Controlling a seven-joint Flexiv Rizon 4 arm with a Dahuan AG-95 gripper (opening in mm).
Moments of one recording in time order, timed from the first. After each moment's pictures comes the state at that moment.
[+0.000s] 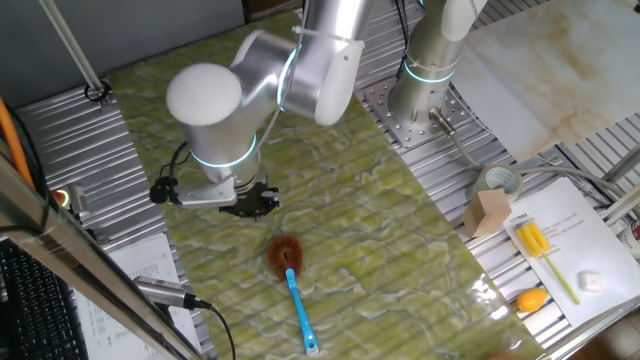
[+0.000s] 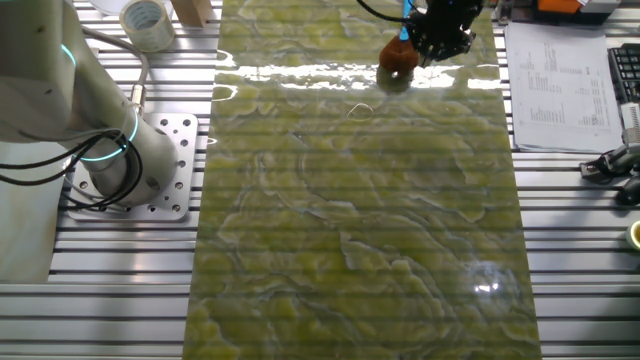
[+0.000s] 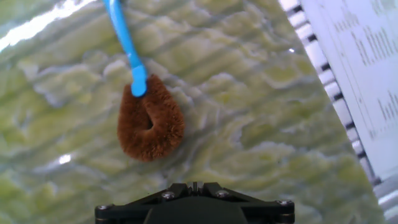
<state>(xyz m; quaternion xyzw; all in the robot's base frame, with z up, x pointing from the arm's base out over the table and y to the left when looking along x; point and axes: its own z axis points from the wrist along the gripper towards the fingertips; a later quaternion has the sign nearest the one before) 0.551 0.158 0.113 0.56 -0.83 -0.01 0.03</state>
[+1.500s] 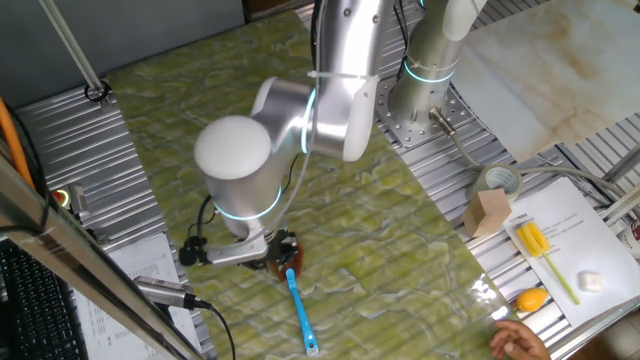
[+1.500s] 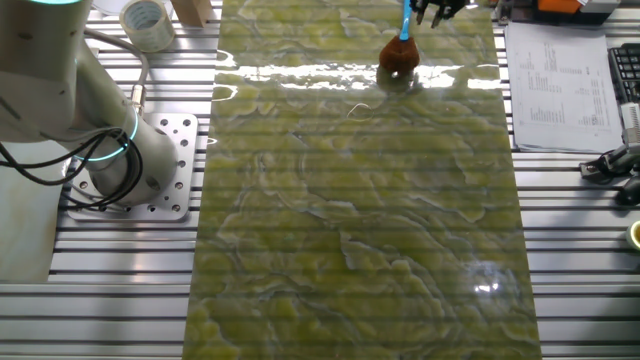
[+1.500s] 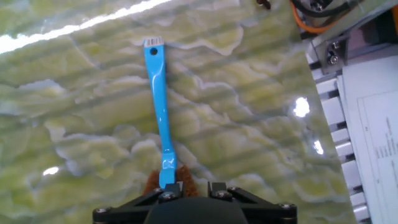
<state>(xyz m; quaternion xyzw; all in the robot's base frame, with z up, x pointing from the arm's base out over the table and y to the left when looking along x) 0.565 0.268 0.095 0.62 -0.78 -0.02 0.00</state>
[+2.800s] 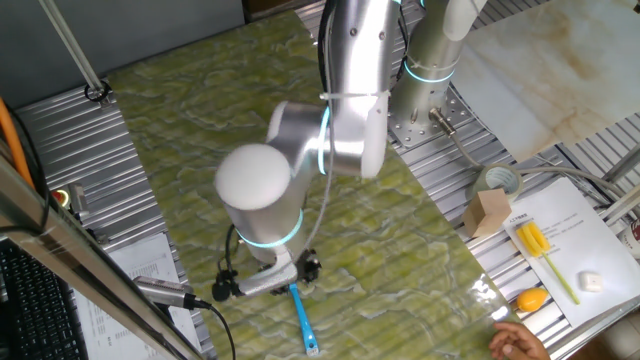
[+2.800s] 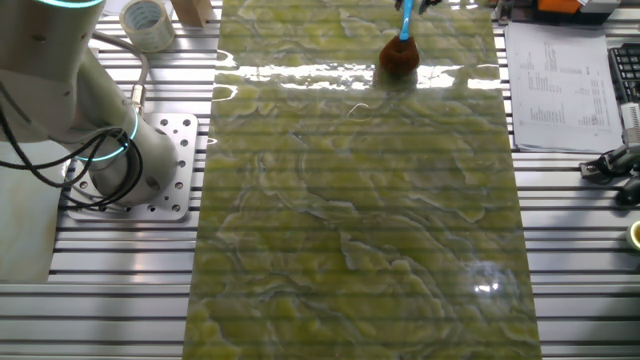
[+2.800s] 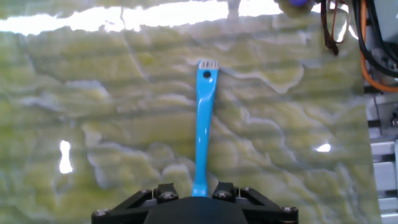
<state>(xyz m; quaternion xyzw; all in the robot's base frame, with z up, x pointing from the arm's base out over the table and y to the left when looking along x) 0.539 0.330 0.072 0.65 -0.76 -0.05 0.00</state>
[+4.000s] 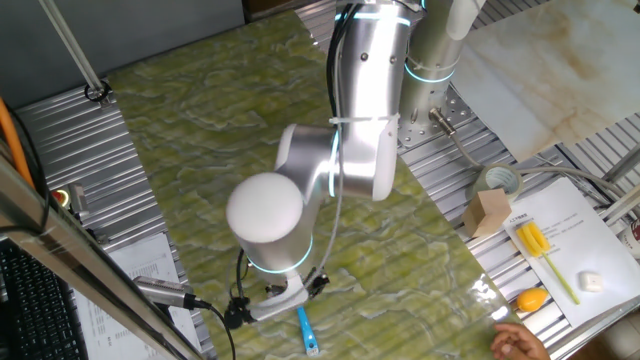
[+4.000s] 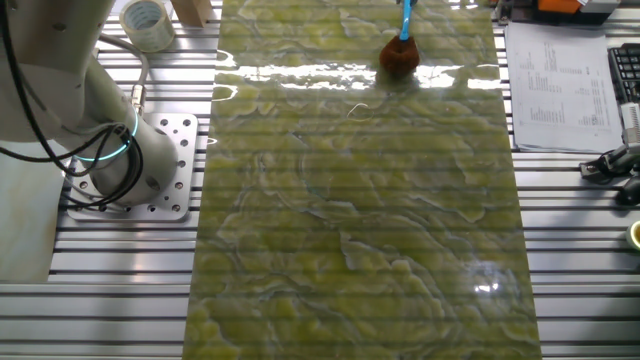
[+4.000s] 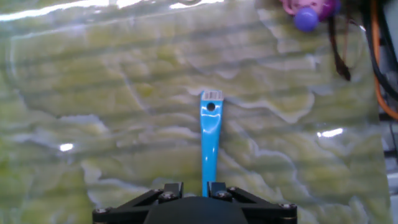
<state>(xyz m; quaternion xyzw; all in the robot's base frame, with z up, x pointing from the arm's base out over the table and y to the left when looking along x) 0.536 0.350 0.064 0.68 -0.73 -0.04 0.02</state>
